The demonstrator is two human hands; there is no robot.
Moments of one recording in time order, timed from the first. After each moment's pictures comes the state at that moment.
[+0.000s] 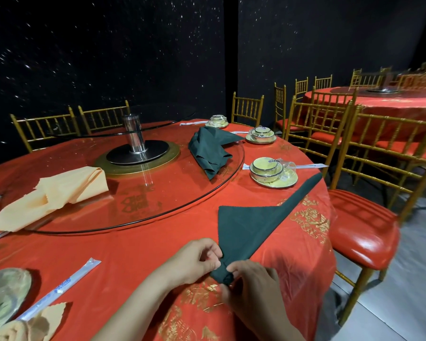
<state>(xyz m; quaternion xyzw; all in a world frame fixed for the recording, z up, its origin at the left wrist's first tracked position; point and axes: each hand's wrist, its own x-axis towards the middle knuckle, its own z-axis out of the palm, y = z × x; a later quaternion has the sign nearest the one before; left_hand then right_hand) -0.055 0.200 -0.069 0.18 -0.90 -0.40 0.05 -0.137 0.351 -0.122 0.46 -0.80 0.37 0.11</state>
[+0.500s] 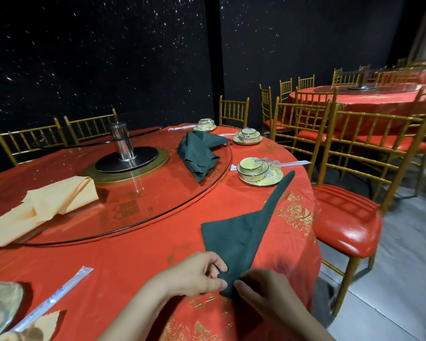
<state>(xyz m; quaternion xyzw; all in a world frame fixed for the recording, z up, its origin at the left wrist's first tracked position) -0.055 0.229 -0.062 0.14 -0.90 -0.41 -0.07 -0.158 0.399 -0.103 0.47 -0.80 0.37 -0.08</state>
